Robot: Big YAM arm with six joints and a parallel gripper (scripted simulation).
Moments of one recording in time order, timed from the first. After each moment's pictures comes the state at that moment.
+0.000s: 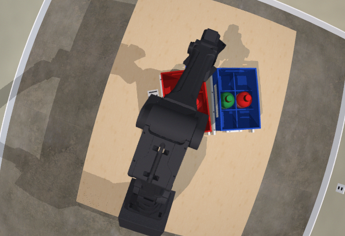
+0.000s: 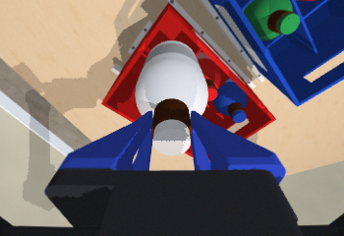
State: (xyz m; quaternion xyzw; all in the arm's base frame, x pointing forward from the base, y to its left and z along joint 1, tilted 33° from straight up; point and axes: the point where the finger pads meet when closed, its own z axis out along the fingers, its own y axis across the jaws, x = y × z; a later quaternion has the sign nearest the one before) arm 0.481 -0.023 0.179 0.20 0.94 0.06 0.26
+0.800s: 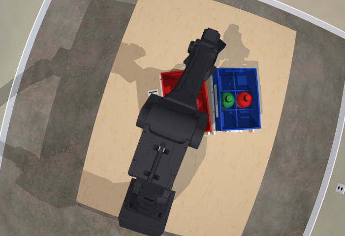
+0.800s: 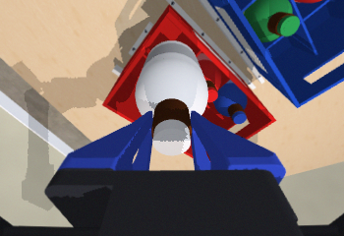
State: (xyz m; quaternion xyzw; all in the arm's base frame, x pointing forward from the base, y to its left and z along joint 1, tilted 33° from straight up) arm 0.483 -0.023 0.181 0.20 0.94 0.06 0.26
